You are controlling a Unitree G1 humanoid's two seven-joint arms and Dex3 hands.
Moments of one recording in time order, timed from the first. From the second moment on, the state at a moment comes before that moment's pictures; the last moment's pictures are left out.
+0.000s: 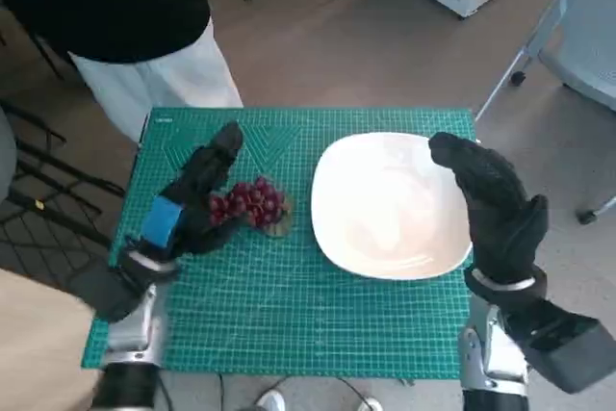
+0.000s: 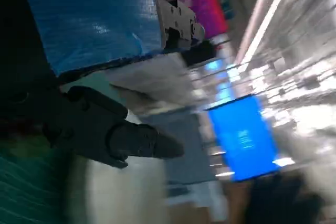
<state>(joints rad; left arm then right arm) -0.34 0.27 0.19 0.33 -0.03 -0.46 -0.49 -0.38 -0.10 -0.12 0.26 0.33 -0.67 0.43</state>
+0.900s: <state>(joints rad) -0.36 0.47 -0.09 0.01 0.62 0.09 -0.42 -0.36 -0.10 -0.12 0.24 0.36 -0.64 0.44</state>
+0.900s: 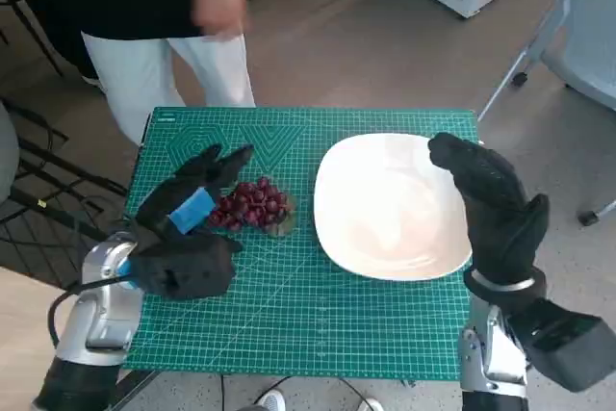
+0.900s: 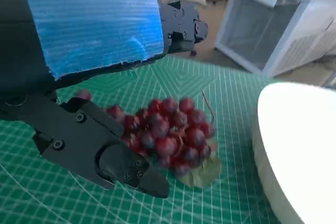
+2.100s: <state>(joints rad) -0.66 0.41 -0.33 0.52 0.65 0.23 -0.34 -0.36 -0.10 -0.13 0.24 0.35 -0.63 0.44</state>
